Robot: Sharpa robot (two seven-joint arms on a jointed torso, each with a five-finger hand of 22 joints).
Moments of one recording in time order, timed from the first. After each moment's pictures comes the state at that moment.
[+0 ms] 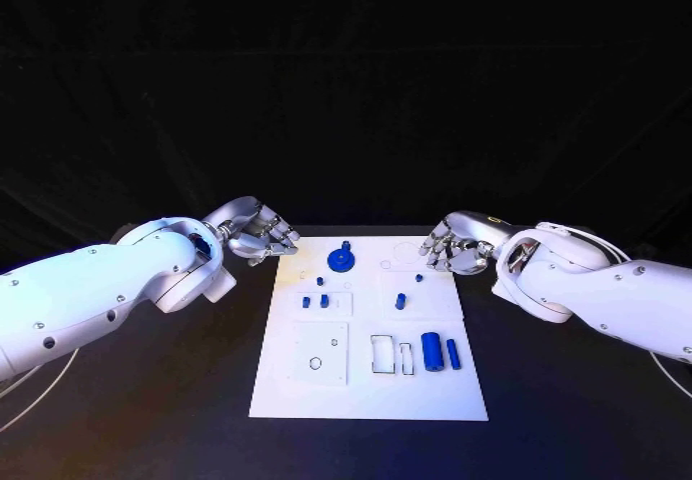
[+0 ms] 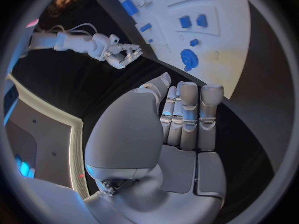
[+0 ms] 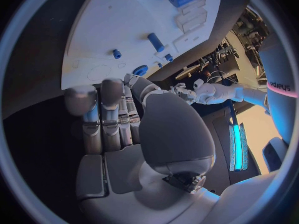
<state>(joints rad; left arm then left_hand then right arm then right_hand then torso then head) 1.22 -0.90 0.05 1.49 -0.90 -0.23 -0.06 1.47 -0.17 0.37 0.17 0.09 1.04 0.16 0.09 0.15 1.13 0.09 0.19 0.18 1.27 0.01 1.02 0.68 0.13 1.22 0.10 1.06 1.02 1.30 -0.85 -0.14 1.45 -1.35 -0.32 -0.02 1.37 -0.12 0.34 -0.04 0.33 1.12 0.14 0.08 0.13 1.25 0.06 0.07 0.12 1.47 -0.02 0.79 0.74 0.12 1.41 0.07 0.94 0.96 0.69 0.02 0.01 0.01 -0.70</state>
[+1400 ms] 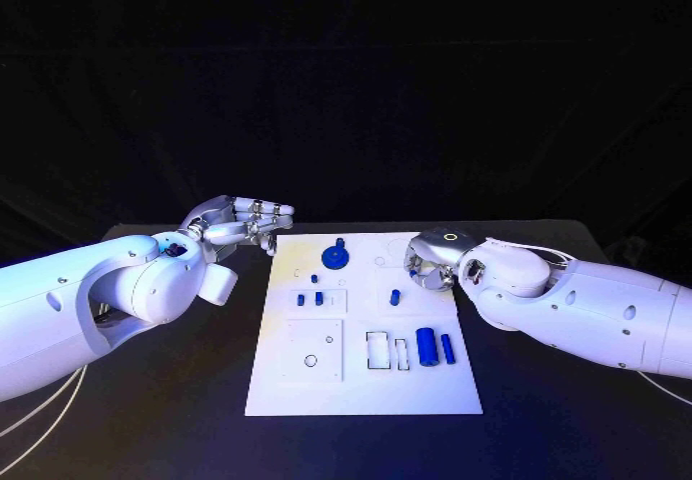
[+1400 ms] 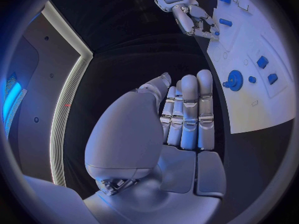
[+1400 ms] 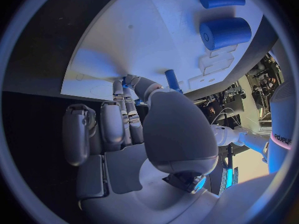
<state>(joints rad) 1.22 -0.98 0.03 1.62 -0.15 -0.28 0.14 1.47 -0.17 0.36 0.17 0.09 1.04 0.16 0.09 0.14 1.14 0.09 0.24 0.20 1.21 0.01 0.91 0.55 0.17 1.12 0.10 0.80 0.77 1.23 -0.73 -0.14 1.40 -1.76 -0.25 -0.21 1.35 -0.14 0.49 -0.03 0.25 1.13 0.14 0.08 0.15 1.20 0.07 0.09 0.09 1.47 0.00 1.25 1.18 0.05 1.46 0.10 1.40 1.31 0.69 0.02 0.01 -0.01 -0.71</state>
